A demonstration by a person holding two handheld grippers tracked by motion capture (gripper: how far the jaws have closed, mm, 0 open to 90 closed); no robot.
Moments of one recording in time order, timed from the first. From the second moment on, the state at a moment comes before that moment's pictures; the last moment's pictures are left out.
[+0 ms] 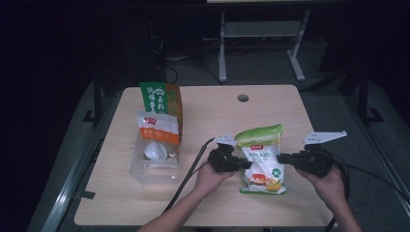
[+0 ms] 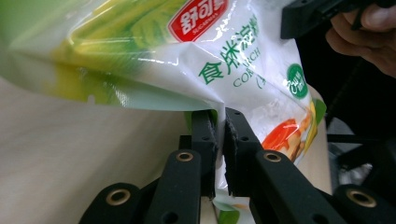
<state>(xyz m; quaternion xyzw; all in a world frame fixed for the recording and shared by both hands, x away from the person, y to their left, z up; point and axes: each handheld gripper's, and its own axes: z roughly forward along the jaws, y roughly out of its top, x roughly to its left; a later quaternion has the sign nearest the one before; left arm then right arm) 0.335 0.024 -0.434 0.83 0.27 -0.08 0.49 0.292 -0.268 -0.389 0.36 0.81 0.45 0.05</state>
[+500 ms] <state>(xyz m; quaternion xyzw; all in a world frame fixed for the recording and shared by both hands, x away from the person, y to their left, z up) 0.335 0.048 -0.419 0.84 0.27 0.03 0.46 0.319 -0.240 -0.399 0.36 0.82 0.45 0.05</state>
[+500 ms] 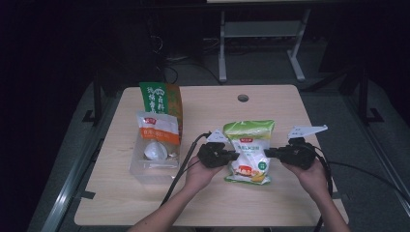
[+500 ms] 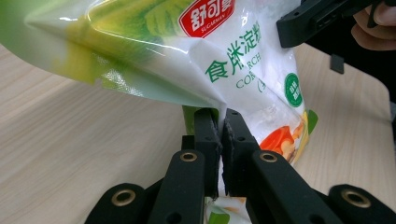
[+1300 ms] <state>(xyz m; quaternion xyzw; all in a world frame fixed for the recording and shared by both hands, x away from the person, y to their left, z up) 0.325 0.048 -0.416 0.85 0.25 0.05 0.46 0.349 -0.223 -0.417 0.33 0.84 0.44 -0.05</state>
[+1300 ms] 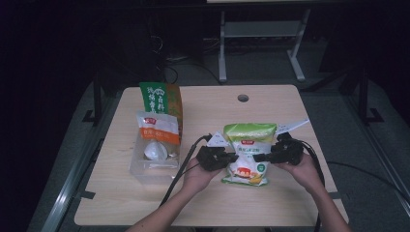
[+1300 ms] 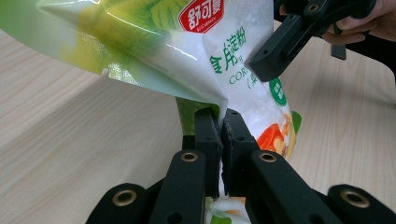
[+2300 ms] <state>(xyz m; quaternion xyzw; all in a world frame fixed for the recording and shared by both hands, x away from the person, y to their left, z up) 0.296 0.080 -0.412 0.86 0.23 0.06 0.44 0.332 -0.215 -0.399 0.33 0.84 0.44 0.02</state>
